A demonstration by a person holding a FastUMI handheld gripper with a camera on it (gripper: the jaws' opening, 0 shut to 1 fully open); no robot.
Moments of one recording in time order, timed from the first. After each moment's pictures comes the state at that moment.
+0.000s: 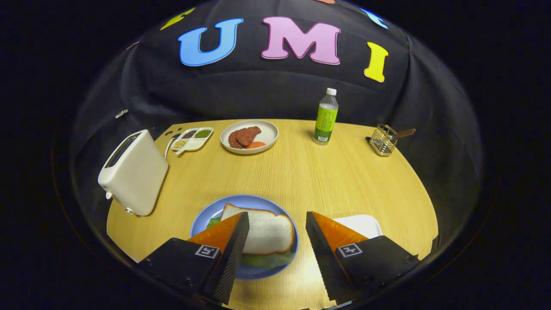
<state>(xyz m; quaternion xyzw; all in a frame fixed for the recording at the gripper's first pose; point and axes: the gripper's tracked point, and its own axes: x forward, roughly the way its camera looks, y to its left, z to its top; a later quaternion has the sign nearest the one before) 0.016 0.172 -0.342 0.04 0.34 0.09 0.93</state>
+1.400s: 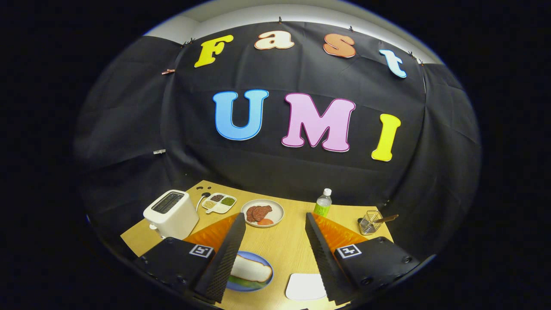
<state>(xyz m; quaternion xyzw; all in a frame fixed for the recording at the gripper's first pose) 0.036 0.109 -0.135 0.03 0.16 0.18 0.97</state>
